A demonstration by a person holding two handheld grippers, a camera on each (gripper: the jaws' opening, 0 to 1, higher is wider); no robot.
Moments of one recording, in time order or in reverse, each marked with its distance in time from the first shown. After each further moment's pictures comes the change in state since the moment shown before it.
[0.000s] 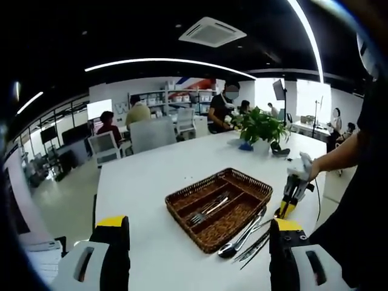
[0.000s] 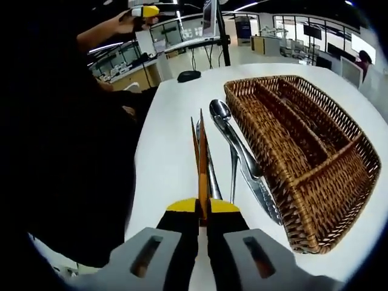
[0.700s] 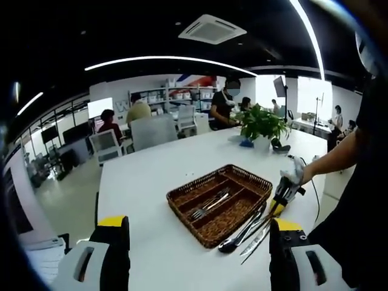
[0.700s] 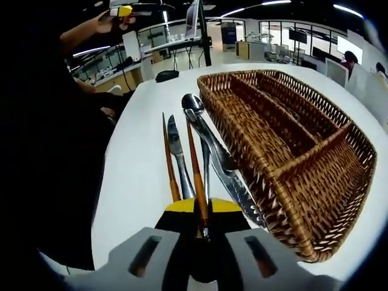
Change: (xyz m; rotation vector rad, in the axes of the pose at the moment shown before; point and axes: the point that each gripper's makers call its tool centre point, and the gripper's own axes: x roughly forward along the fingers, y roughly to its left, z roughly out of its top) left arm -0.009 0.000 -0.006 0.007 0.024 0.012; right arm 0.028 -0.032 -0.029 -0.015 0.025 -0.070
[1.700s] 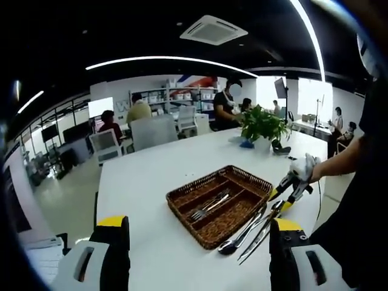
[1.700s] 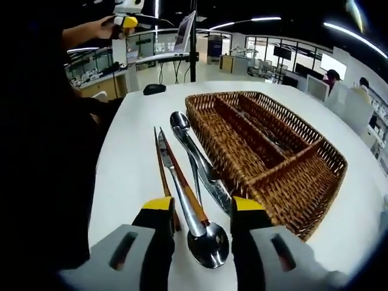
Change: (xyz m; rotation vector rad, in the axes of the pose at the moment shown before) left arm 0.005 -0.001 0.001 -0.009 -0.004 -0.002; right arm -0.023 -0.016 0.008 -0.015 -0.097 -0.193
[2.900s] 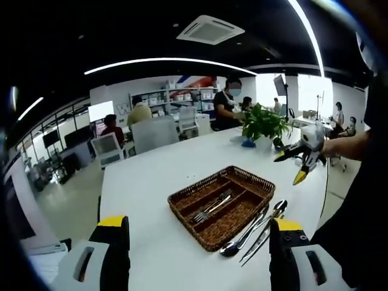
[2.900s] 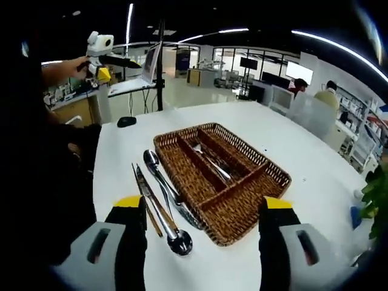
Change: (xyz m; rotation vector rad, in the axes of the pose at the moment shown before) left arm -0.002 -0.004 0.008 0.032 0.004 0.021; right arm -0.086 -0.034 0.063 0.041 -0.086 -0.225
